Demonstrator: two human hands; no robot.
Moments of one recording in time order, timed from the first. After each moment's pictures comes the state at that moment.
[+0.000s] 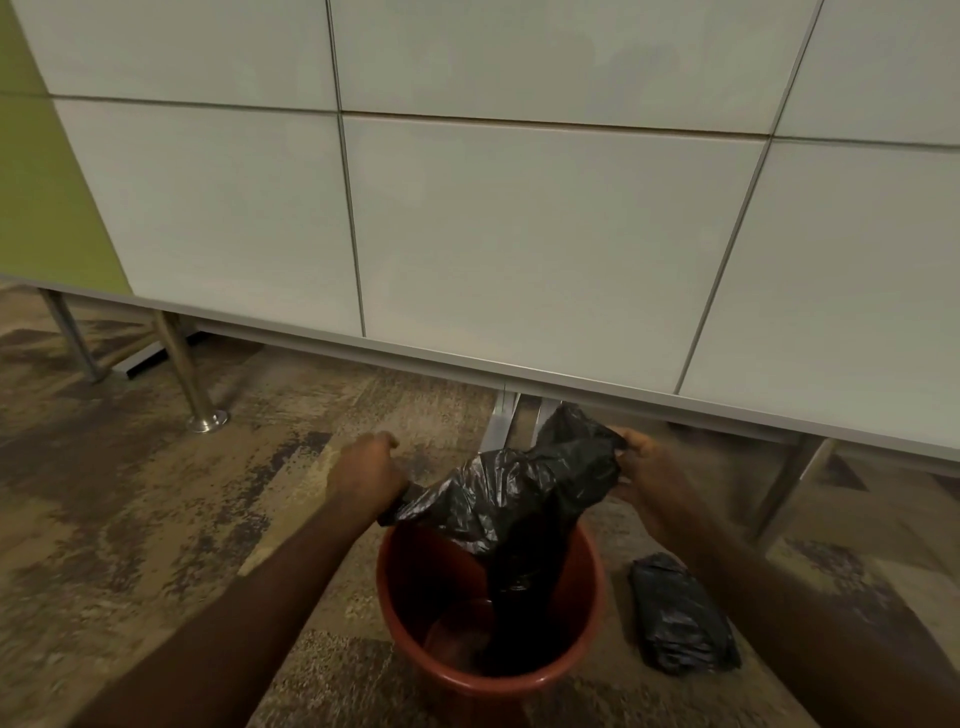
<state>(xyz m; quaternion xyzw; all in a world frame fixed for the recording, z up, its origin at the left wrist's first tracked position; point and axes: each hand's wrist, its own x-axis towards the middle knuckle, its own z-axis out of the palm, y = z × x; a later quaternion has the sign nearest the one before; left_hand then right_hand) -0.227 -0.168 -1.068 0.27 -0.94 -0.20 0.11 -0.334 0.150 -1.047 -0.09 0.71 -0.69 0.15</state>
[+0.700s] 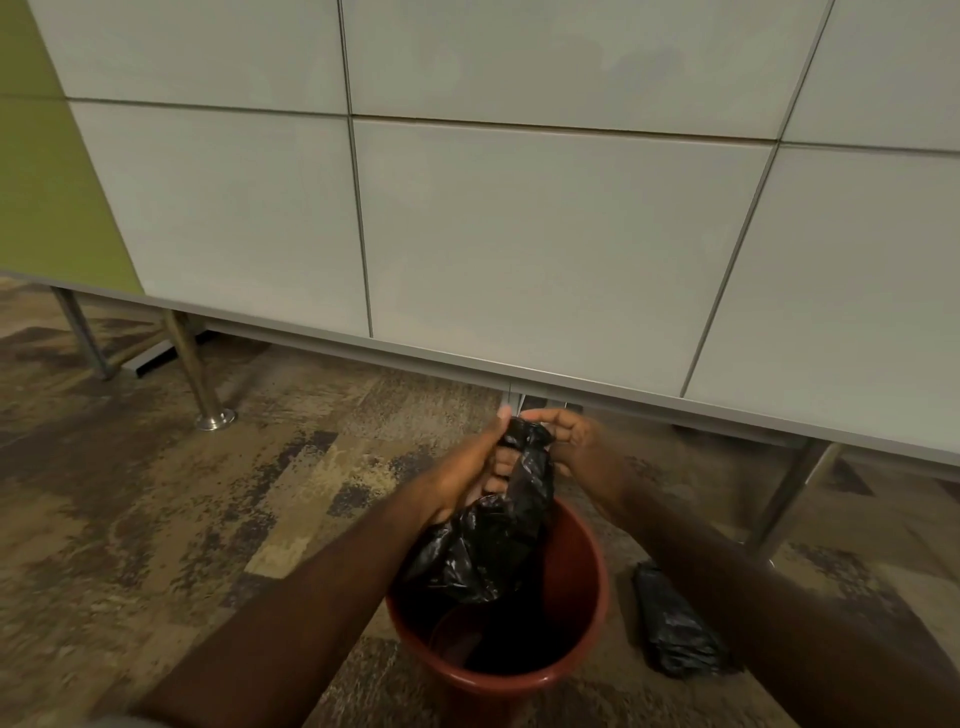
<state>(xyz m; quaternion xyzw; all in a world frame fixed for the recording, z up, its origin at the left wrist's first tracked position) -0.230 -0.078 -1.017 0.01 -0.70 -0.71 -0.08 -0.317 0.087 -1.025 -0.25 0.73 -0.61 0.15</state>
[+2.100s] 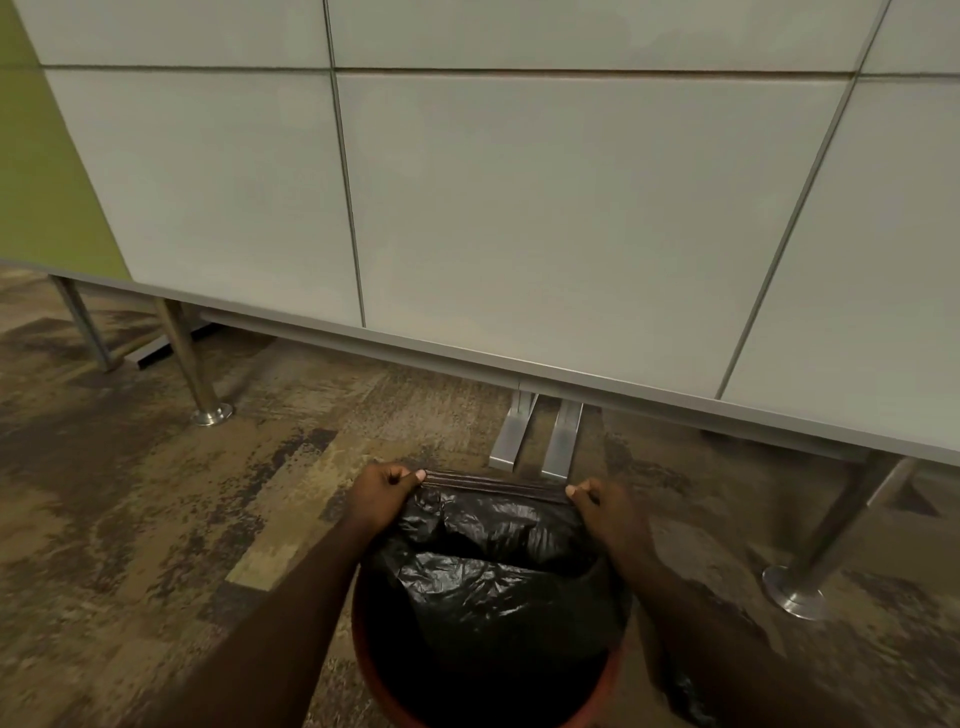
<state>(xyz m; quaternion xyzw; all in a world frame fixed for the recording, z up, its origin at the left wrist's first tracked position) -0.289 -0.196 -1.170 0.22 -0.84 -0.47 0.13 -0.392 0.099 -1.157 -0.14 0.91 -0.39 0.03</state>
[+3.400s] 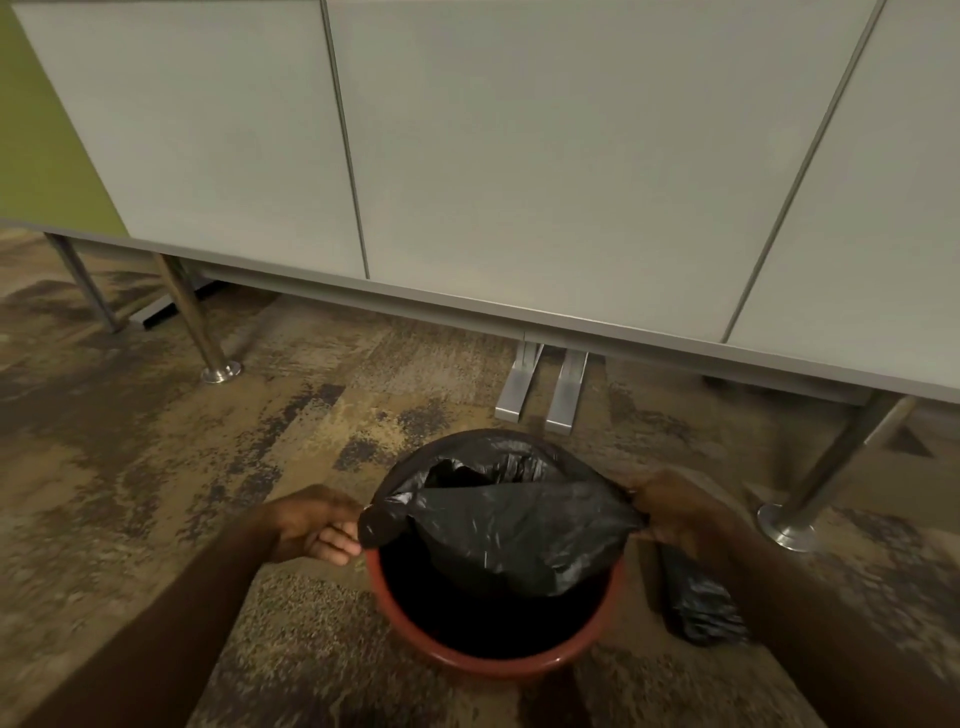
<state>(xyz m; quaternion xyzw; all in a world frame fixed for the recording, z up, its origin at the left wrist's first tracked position) -0.171 -0.232 -1.158 0.30 -0.68 -0.64 -0.19 -0.368 0.159 -1.153 0.06 0.79 -0.53 0.30</state>
